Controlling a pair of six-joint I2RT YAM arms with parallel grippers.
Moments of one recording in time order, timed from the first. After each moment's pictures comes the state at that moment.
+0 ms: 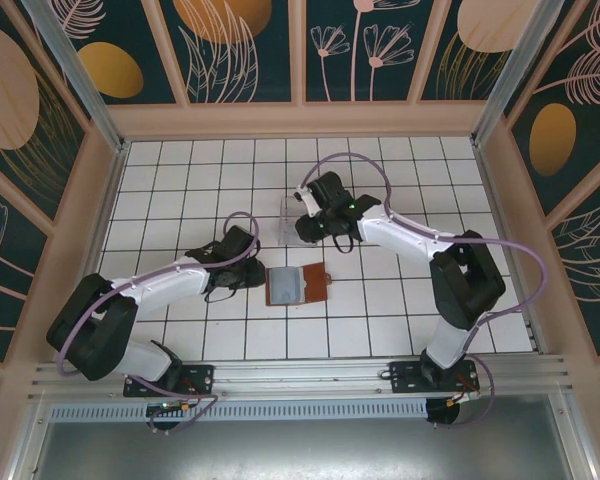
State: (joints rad) left arm -0.62 1.43 0.70 -0.35 0.05 -0.71; right arm 0.70 1.73 1.25 -0.45 -0.11 0.18
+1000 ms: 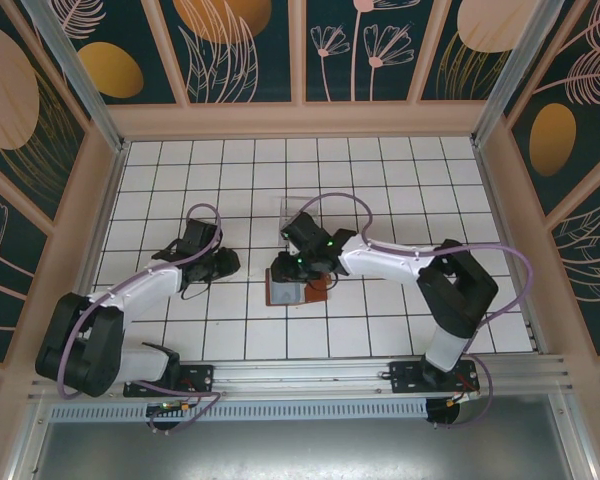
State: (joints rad) left arm -0.35 1.32 0.61 -0.30 0.14 -0.64; right arm 0.93 1.74 1.12 -0.39 -0.27 0.78
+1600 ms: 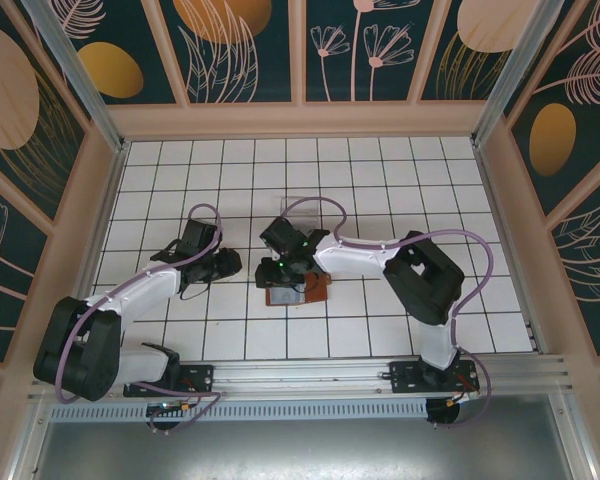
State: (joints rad) left arm -0.35 1.30 0.61 -0.30 0.18 -0.61; right arm 0.98 1.91 1.26 -0.43 -0.28 0.79
